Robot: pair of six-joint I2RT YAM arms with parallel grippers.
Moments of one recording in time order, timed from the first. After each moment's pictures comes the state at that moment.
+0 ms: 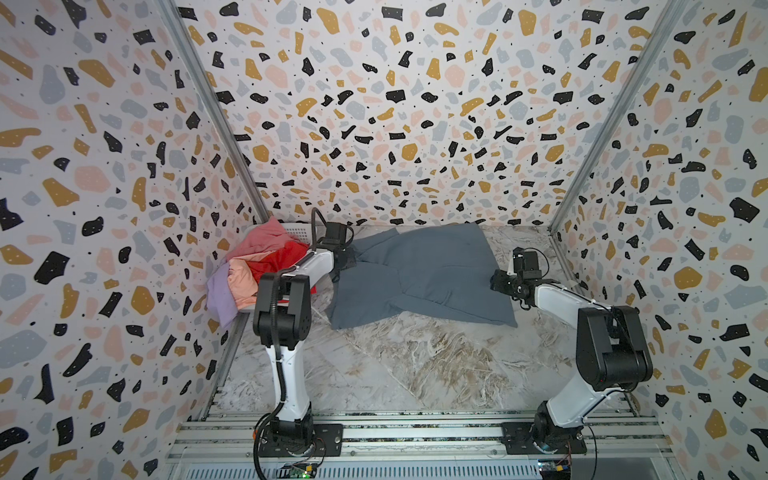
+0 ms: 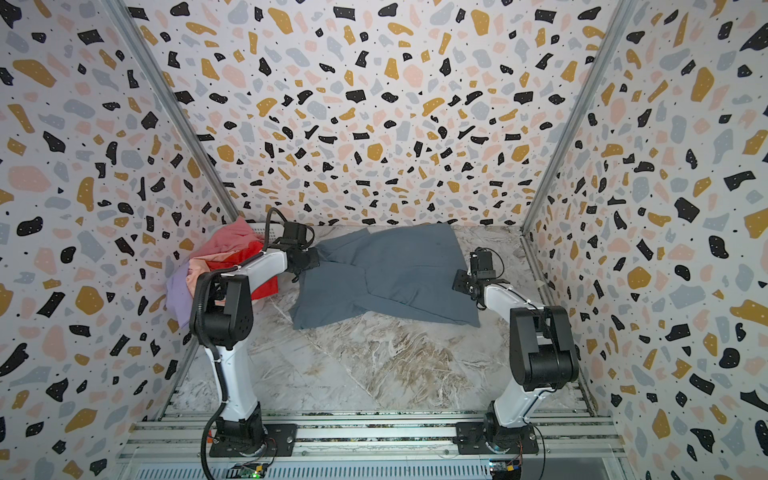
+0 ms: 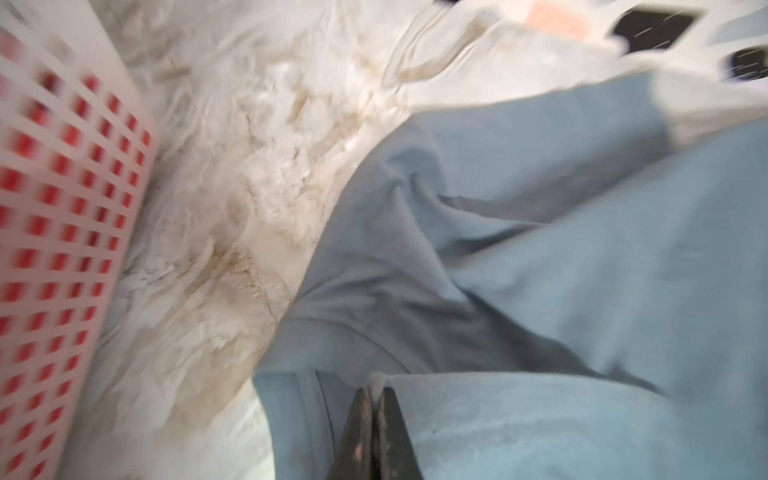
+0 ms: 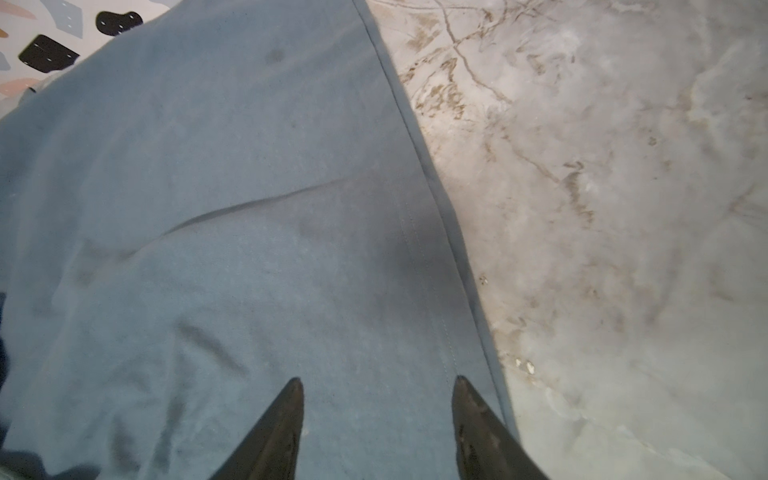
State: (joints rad) left arm -0.14 1.98 1.51 -0.41 -0.05 -0.30; right arm 0.09 1.67 0.99 -0.14 -0.03 0.34
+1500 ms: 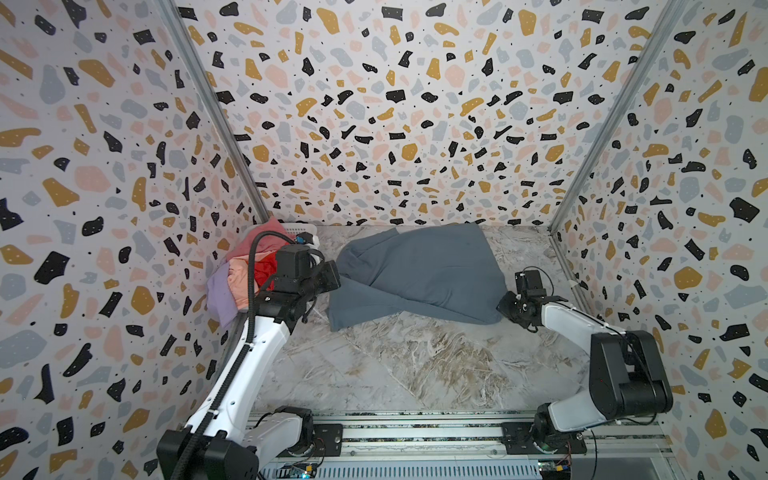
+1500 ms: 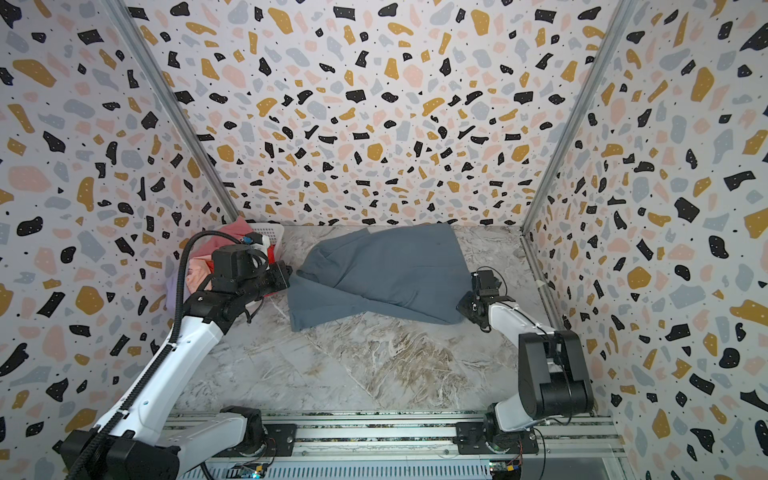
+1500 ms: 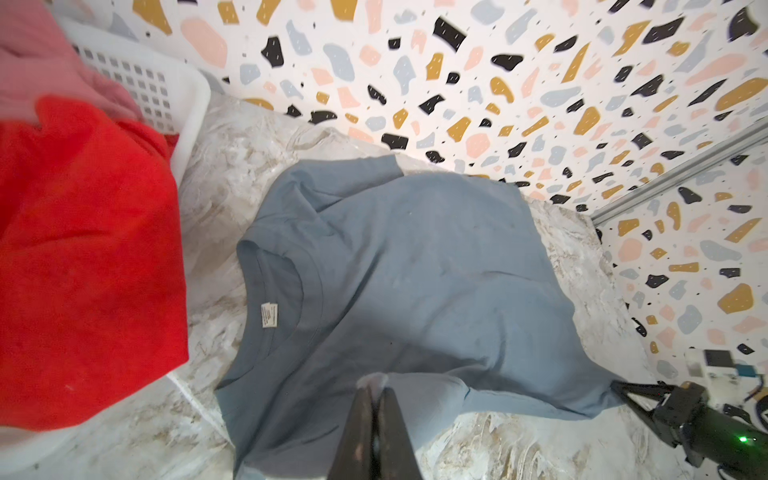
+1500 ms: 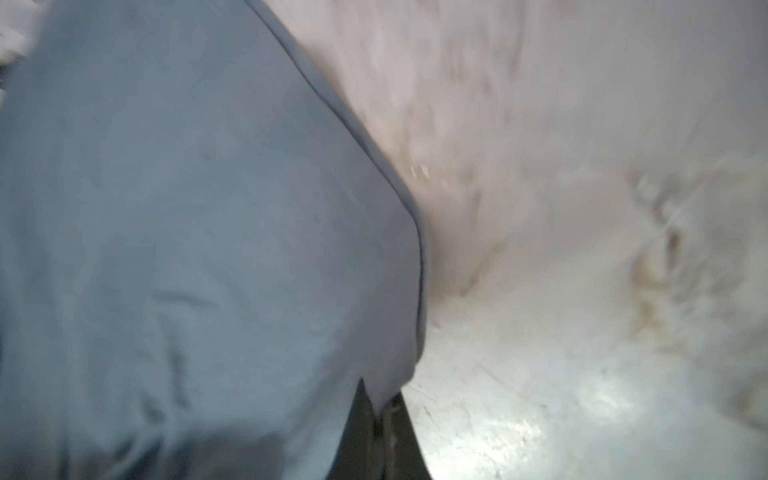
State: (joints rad) left arm -0.14 1.11 1.12 -0.52 0.17 -0.39; right arm 0.11 1.39 0.89 -0.34 0.07 0.70
